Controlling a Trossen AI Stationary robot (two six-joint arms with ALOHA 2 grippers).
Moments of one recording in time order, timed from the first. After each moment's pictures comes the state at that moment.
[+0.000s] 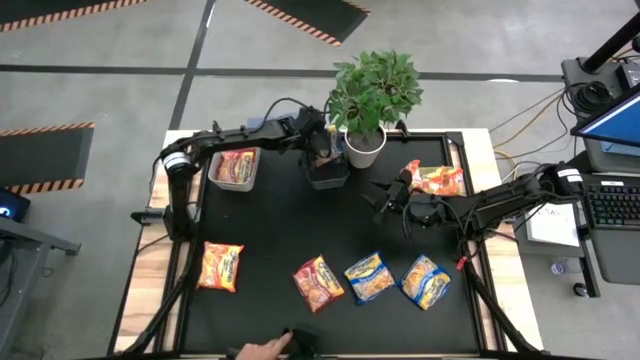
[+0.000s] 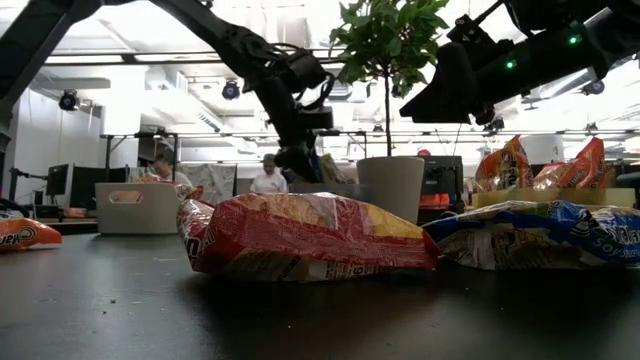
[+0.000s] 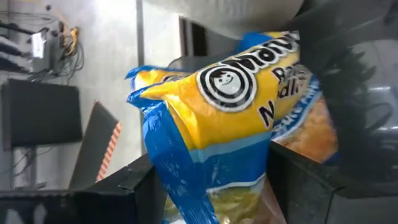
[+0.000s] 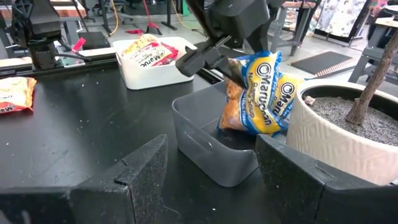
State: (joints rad) left arm 0.51 1.93 1.49 -0.40 -0.24 0.80; right arm 0.08 1.20 0.42 0.53 0.63 0.11
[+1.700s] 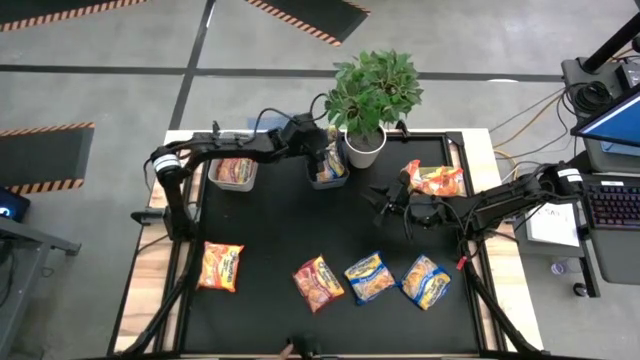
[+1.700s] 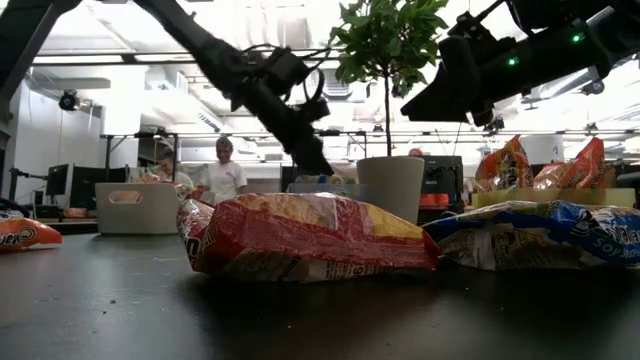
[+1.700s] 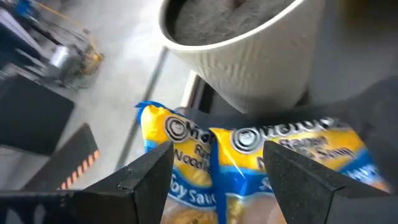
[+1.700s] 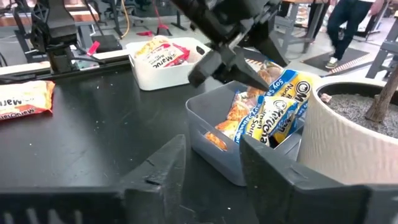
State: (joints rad) left arm 0.49 1.86 1.22 0.07 -0.12 0.51; right arm 0.09 1.20 0.42 0.53 0.59 0.14
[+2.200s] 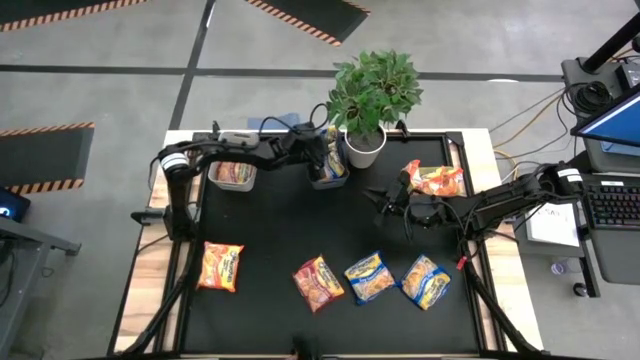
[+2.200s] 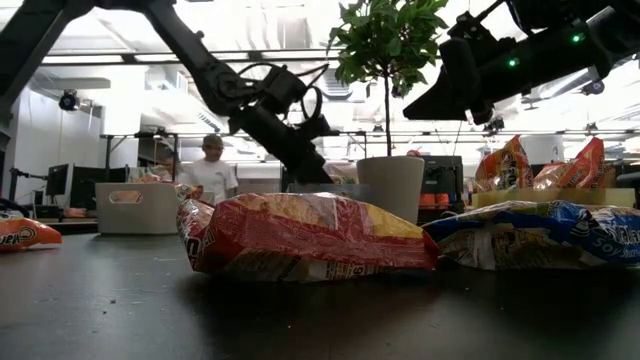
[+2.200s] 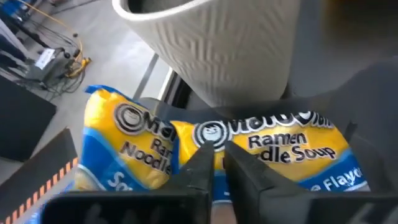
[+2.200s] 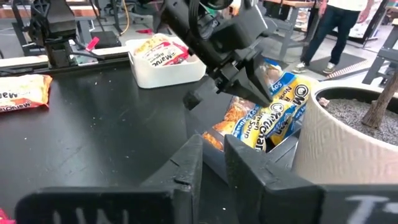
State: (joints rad) left arm 0.49 1.92 1.13 0.25 -0.06 0.45; right arm 0.09 1.20 0.42 0.53 0.60 0.10
